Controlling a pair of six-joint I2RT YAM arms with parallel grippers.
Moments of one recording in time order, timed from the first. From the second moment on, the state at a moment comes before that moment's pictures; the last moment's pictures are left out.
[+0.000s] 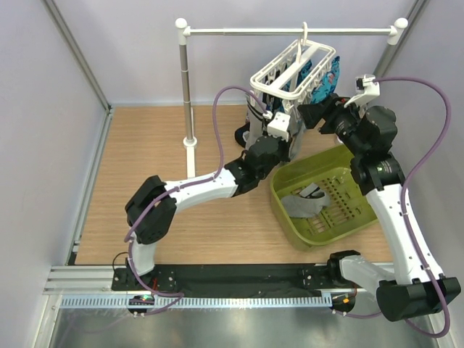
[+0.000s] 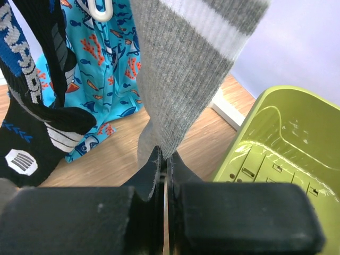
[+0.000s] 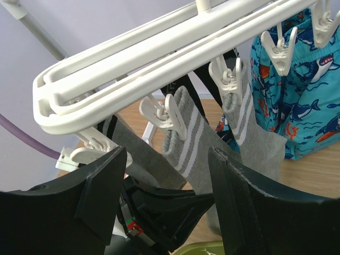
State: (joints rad) left arm -1.00 1.93 1.49 0.36 -0.39 -0.22; right arm 0.15 1.06 1.20 -0.13 -0.26 0.41
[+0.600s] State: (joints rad) left arm -1.05 1.85 1.43 0.40 -0.44 -0.20; right arm 0.15 1.11 1.37 -0.33 -0.23 0.39
